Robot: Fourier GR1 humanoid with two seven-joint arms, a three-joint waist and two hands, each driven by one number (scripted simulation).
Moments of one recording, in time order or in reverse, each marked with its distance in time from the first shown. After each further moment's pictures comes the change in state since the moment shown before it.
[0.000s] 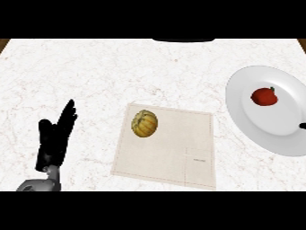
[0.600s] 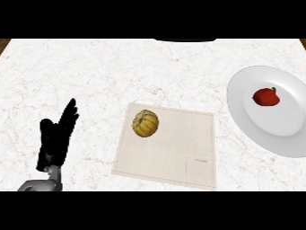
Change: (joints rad) left arm 0.003 -0.012 -0.010 -0.031 -0.016 0.000 0.023; right arm 0.019 -0.075 -0.039 0.122 -0.034 -0.028 -0.093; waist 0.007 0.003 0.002
